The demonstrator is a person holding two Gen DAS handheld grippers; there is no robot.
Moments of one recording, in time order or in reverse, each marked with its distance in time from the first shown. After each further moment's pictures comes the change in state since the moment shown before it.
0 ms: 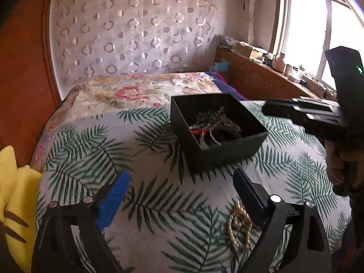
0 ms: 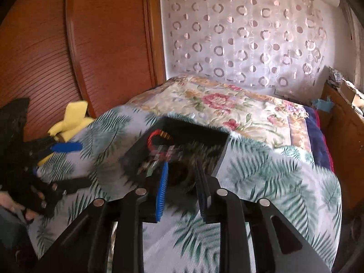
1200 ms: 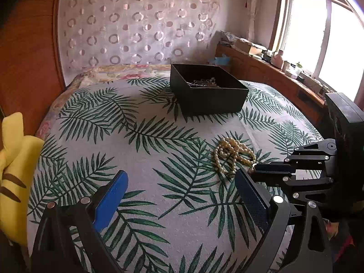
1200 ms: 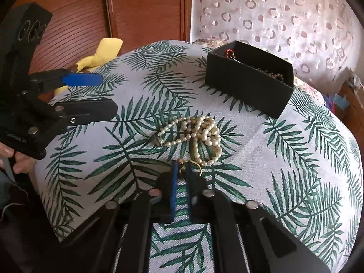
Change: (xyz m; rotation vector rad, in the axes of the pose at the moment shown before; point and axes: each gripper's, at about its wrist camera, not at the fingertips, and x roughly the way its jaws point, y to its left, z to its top) left arm -0.047 -0.009 -0.076 -0.037 0.025 -0.002; right arm -0.002 0.107 -0.099 -0.148 0.213 0.047
